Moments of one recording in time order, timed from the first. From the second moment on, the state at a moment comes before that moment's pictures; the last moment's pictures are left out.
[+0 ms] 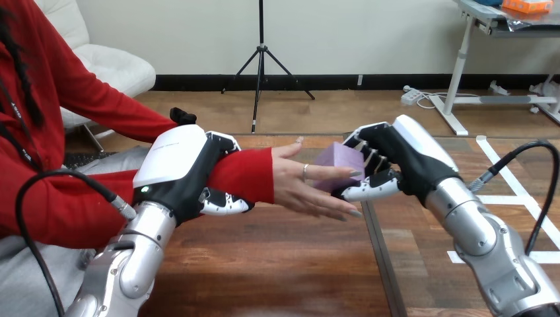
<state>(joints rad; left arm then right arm) -0.22 0.39 -0.21 0.10 0.67 -0.06 0.00 -0.42 -0.40 0.20 0.39 -0.38 -0.09 0.13</state>
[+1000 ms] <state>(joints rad) -0.24 0.37 -0.21 0.09 0.67 -0.04 -0.01 -0.36 -0.38 0.21 0.23 -0.39 -0.09 0.19</state>
